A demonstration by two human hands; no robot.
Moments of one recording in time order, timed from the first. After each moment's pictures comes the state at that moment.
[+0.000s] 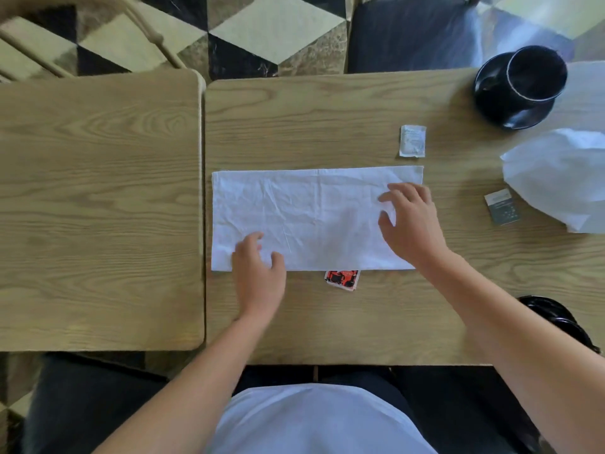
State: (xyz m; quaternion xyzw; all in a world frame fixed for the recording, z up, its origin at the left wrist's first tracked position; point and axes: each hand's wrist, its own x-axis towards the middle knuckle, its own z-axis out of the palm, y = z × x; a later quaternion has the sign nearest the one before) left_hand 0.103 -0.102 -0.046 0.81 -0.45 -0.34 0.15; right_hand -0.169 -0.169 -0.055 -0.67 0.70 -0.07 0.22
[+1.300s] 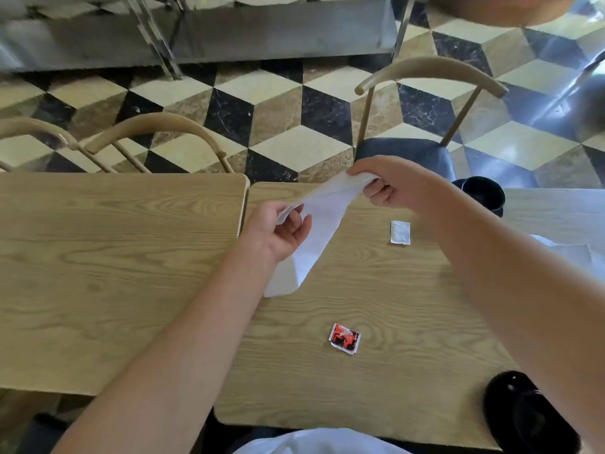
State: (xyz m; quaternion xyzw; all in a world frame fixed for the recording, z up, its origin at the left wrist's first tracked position) left_hand 0.091 -0.246 0.144 0.52 0.04 -0.72 0.45; right_hand -0.127 -0.335 0.146 -0.33 0.59 -0.21 0.71
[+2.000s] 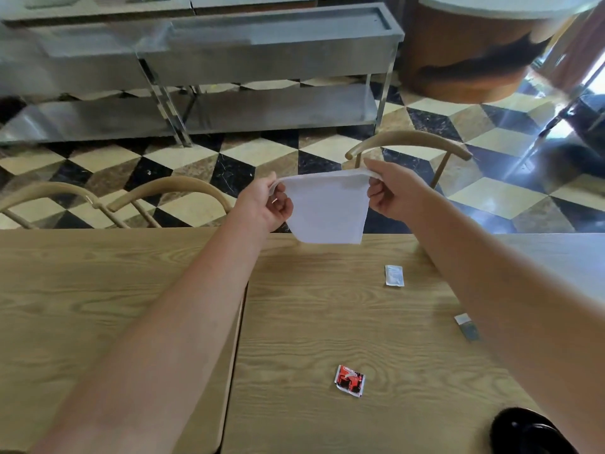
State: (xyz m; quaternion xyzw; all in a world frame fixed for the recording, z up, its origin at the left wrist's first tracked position) left_hand 0.114 -0.317 0.230 0.52 -0.08 -0.68 0.51; right_hand -0.121 -0.335 0.232 -0.24 0.56 -0.43 0.67
